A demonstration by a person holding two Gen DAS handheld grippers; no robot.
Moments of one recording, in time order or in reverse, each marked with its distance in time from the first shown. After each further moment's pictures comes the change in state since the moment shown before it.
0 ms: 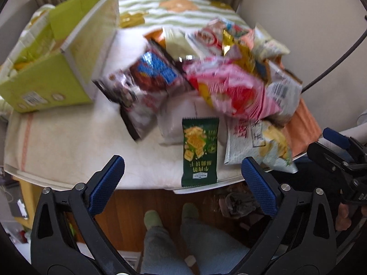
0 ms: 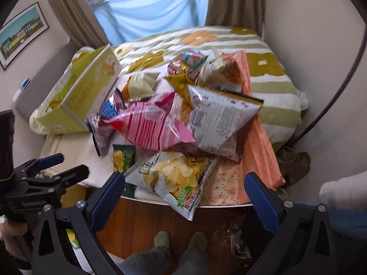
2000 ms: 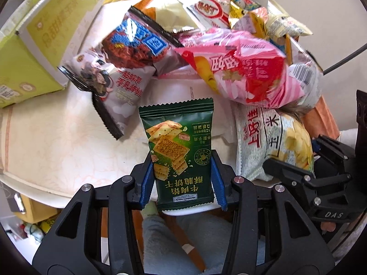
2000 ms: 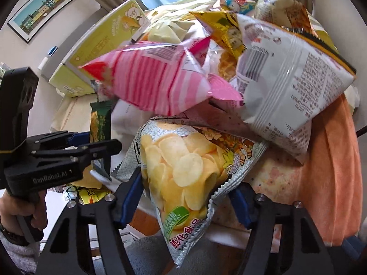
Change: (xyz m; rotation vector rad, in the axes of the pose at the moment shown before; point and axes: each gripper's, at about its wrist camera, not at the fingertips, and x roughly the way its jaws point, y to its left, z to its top) left arm 0.044 -0.001 0.017 -0.019 0.108 -0.001; right arm 0.090 -0.009 -0.007 -0.123 0.197 0.257
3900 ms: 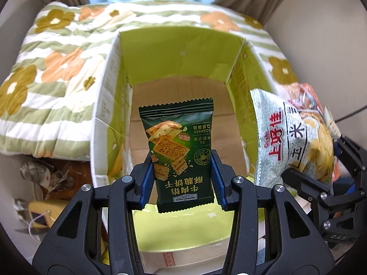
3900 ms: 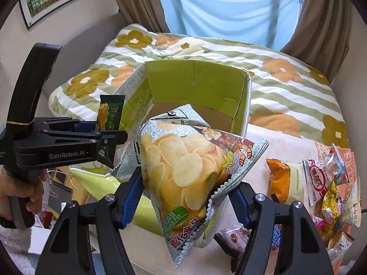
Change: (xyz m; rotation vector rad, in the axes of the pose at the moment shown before) left arm -0.091 0.309 0.179 0.031 -0.063 -0.014; right arm 0.072 0.287 0.231 -0.158 -0.130 -0.194
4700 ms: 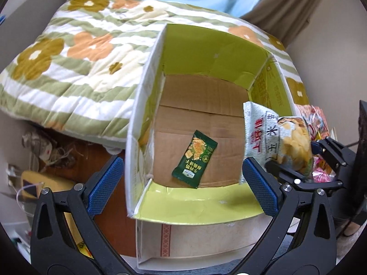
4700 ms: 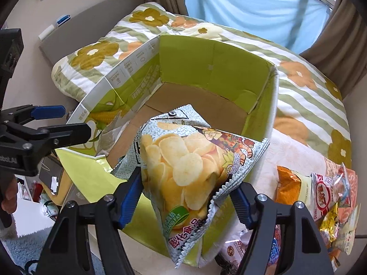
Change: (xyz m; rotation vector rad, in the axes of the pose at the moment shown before) left arm -0.028 0.038 -0.040 -0.212 -0.073 0.063; right arm 0.042 0.016 0.009 -0.148 0.091 0.020
